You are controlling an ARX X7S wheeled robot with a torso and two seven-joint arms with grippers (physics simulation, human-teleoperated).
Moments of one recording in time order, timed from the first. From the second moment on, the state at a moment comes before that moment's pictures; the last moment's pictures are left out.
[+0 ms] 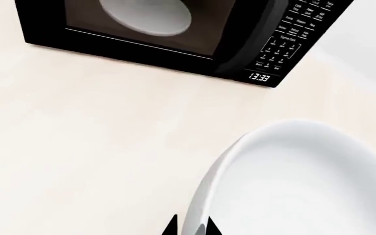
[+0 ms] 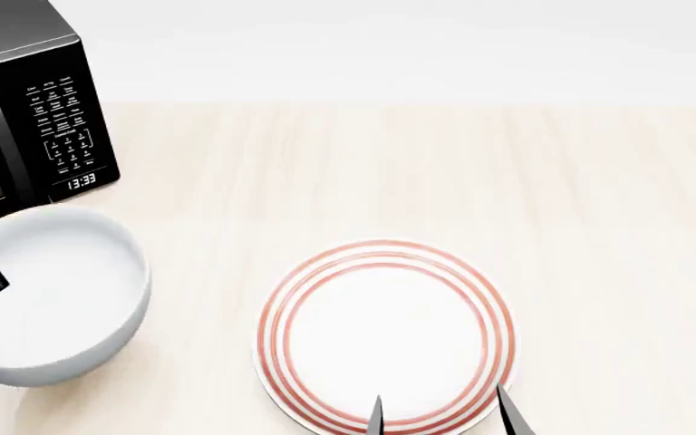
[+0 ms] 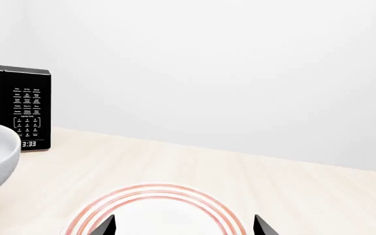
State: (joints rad) left arm -0.76 -0.31 -0.25 -0.37 -0.64 -0.89 -0.43; right arm -0.05 0.35 -0.37 -0.46 0.14 0.17 0.37
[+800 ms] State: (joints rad) left arm -0.94 -0.17 -0.12 -0.34 -0.69 -0.97 -0.45; right arm -0.04 0.35 -0.38 -0.45 0.15 0.16 0.38
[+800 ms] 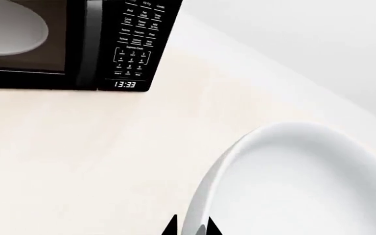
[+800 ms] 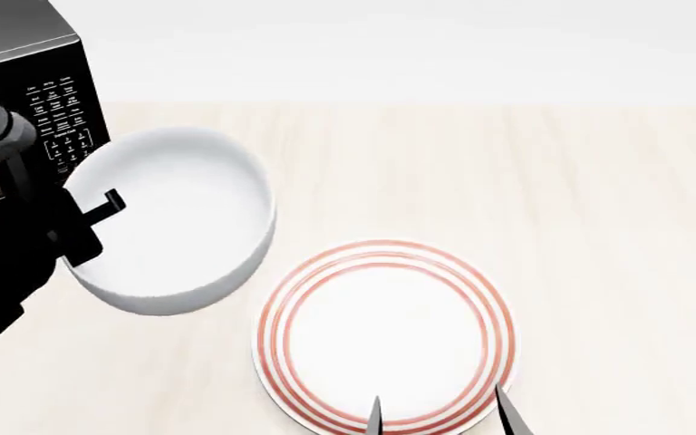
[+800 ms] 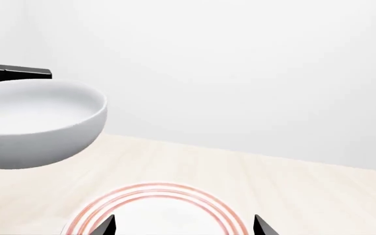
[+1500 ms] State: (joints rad) left arm -1.04 -0.03 0.07 -0.55 -0.71 -0.87 -0.39; right arm -0.04 0.36 -0.39 -0.44 0.15 0.16 0.39
